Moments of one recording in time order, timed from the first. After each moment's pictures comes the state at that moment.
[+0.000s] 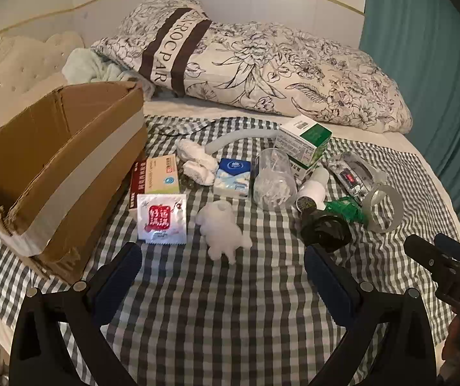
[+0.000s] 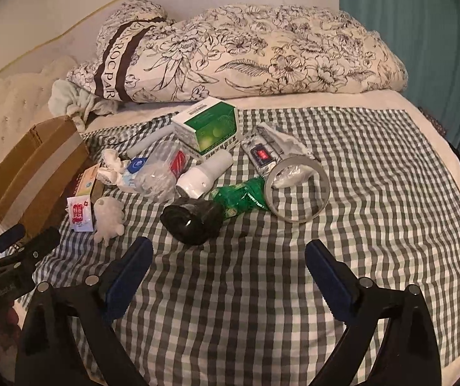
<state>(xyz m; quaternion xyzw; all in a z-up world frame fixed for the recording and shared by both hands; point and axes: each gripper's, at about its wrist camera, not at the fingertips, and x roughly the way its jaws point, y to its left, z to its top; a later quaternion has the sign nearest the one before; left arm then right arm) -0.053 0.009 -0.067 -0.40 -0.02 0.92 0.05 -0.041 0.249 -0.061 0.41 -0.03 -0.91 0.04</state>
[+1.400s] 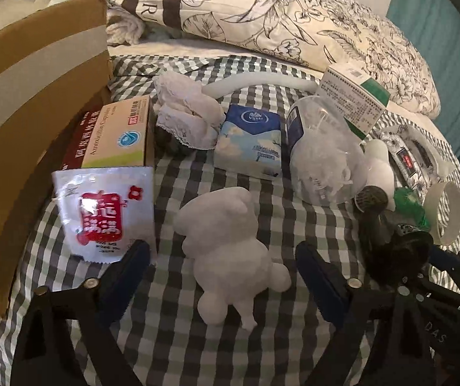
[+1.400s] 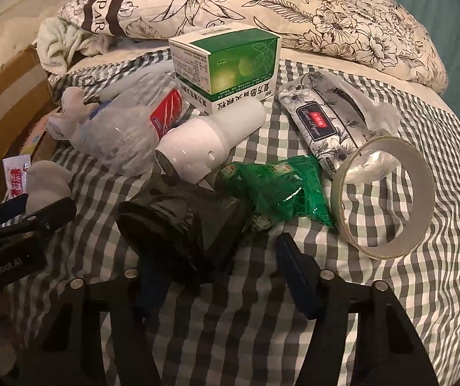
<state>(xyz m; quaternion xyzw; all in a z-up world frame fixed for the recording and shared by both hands) -0.150 0.009 -0.168 -0.48 -0.04 0.87 0.04 -0.132 0.207 -0.158 0.48 0.04 -0.87 0.06</state>
